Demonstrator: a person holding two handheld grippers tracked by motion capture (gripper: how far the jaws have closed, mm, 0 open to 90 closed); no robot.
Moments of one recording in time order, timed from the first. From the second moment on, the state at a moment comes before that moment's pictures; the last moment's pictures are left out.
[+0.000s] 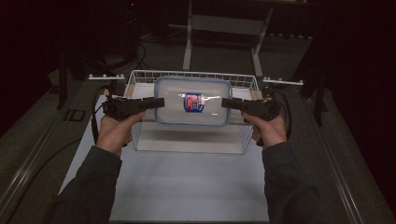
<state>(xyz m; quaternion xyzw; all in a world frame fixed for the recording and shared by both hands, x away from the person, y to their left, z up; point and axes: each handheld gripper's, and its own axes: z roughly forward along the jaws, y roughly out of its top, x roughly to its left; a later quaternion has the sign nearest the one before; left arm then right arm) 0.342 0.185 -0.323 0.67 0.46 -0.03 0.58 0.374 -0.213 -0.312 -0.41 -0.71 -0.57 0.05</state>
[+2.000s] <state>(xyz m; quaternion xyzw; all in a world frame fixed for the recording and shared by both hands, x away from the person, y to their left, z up) 0.366 0.183 -0.334 0.63 0.50 0.07 0.59 0.397 -0.202 -0.315 -0.45 -0.70 -0.55 -0.08</state>
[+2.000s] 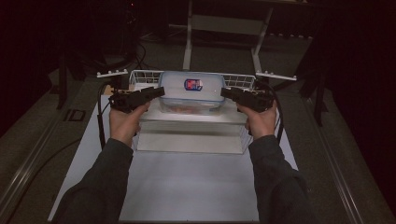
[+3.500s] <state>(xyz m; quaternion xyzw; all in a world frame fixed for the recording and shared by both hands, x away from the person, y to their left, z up) 0.215 0.236 -0.459 0.71 0.43 0.25 0.50 0.240 -0.288 -0.439 -0.36 -0.77 -0.48 -0.22</state>
